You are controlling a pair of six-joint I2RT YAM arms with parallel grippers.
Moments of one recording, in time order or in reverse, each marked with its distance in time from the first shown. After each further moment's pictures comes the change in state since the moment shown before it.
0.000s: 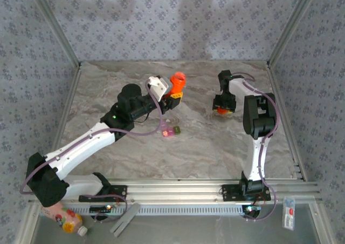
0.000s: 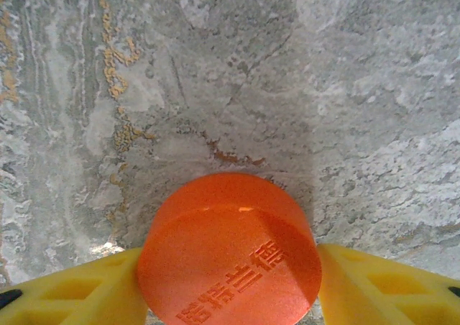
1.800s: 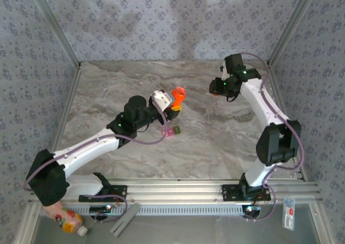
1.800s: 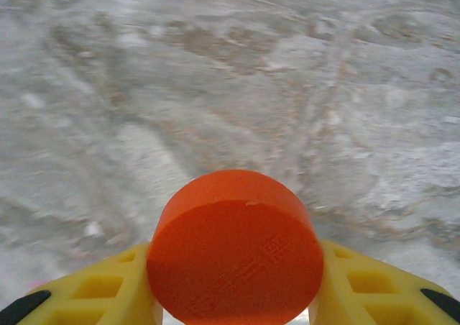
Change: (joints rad) left arm -0.022 0.008 -0.200 0.101 -0.063 0.071; right arm 0.066 -0.448 0.002 -0.001 -0.211 0.016
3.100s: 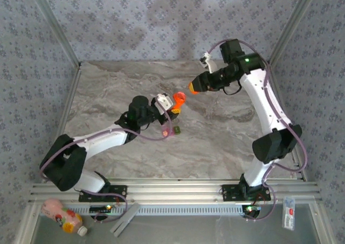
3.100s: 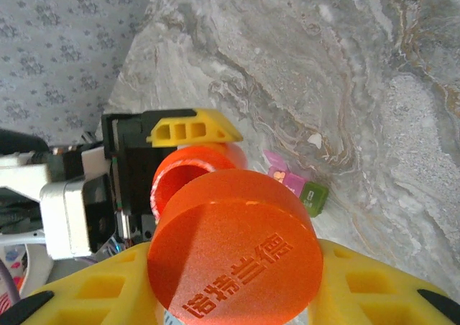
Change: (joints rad) left arm 0.107 0.195 -0.069 0.204 0.164 0.096; right arm 0.099 0.078 0.404 -0.390 -0.514 -0.318
